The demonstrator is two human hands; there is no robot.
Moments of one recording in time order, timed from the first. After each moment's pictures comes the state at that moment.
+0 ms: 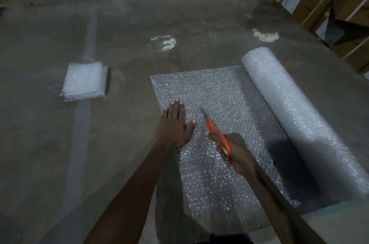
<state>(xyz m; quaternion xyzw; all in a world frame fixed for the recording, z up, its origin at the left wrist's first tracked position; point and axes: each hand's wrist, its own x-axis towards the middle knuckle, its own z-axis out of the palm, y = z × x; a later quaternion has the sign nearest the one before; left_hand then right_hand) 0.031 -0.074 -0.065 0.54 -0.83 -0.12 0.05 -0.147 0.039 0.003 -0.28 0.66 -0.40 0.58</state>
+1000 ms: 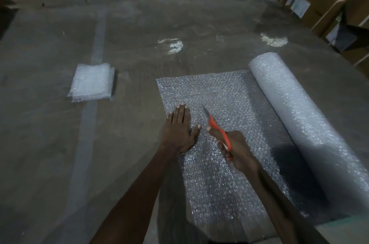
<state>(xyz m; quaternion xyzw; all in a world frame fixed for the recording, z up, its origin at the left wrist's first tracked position) 0.029 -0.074 -0.067 0.54 -0.83 -0.13 0.05 -0.143 0.010 -0.001 -0.28 0.65 -0.41 0.57</state>
